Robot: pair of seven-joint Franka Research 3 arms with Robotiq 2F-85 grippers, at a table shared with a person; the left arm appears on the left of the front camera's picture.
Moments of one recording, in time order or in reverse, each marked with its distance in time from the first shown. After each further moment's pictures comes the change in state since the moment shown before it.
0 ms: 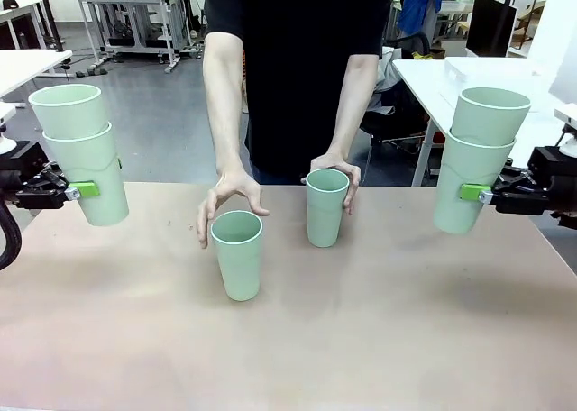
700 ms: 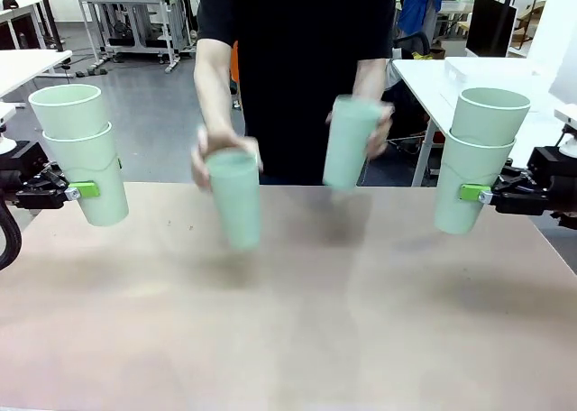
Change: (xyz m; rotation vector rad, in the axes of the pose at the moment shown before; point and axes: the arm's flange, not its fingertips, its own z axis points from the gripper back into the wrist) left arm 0.000 0.000 0.000 0.000 0.000 0.000; right arm 0.000 0.000 0.000 0.000 0.000 -0.001
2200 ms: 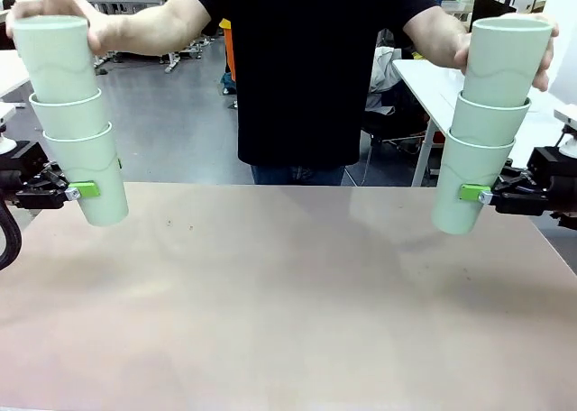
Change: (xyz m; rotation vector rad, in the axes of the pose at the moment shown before) left arm 0.000 0.000 0.000 0.000 0.000 0.000; right arm 0.000 0.000 0.000 0.000 0.000 -0.001
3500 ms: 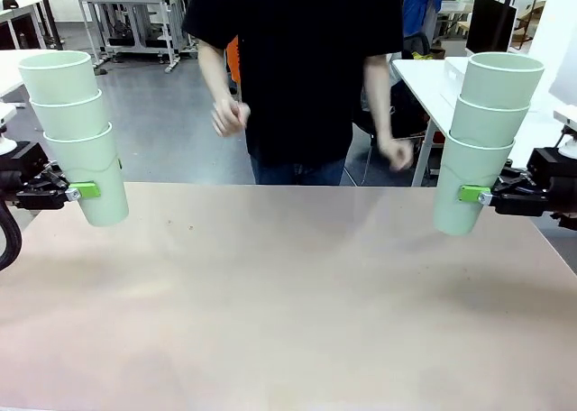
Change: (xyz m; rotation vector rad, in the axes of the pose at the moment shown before) left arm -0.001 0.000 0.000 0.002 0.002 0.002; right arm -0.001 0.000 0.000 0.000 0.004 -0.001
